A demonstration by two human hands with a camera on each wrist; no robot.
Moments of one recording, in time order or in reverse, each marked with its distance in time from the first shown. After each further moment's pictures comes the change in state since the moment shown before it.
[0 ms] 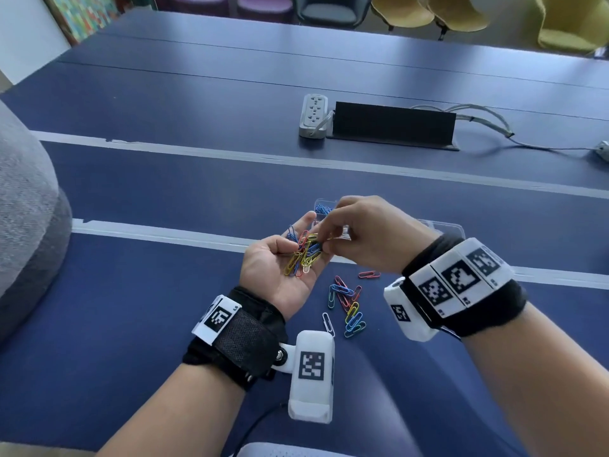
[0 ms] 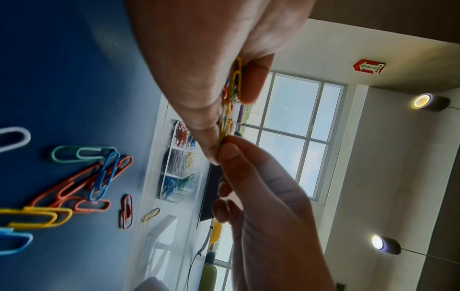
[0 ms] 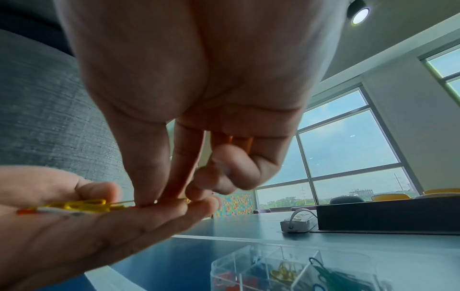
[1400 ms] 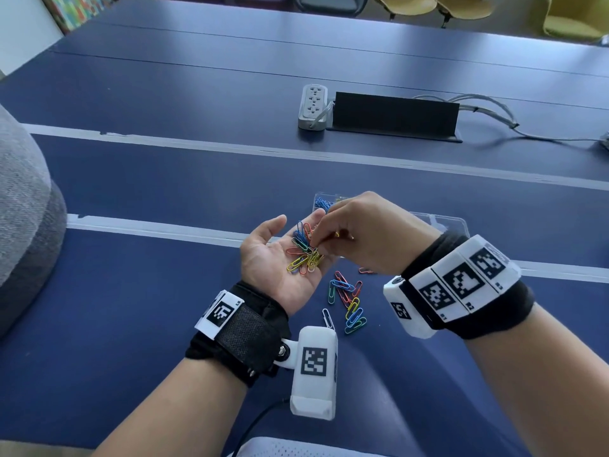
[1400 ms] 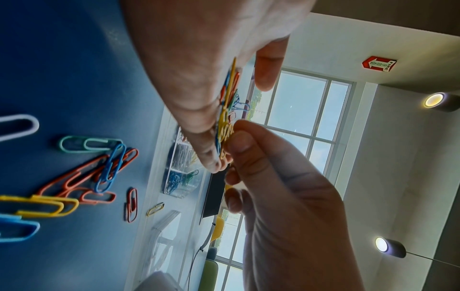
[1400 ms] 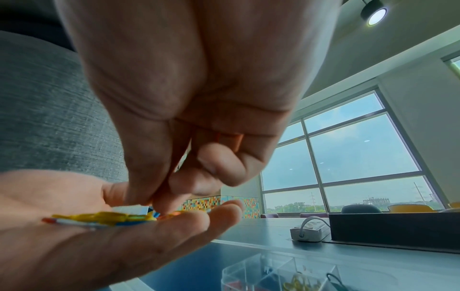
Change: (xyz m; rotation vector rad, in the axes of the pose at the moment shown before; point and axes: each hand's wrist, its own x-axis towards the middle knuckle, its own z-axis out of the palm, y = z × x) left_hand -0.004 -0.001 0.004 0.090 0.070 -0.036; right_hand -0.004 -0.010 -0.003 0.006 -0.060 -0.092
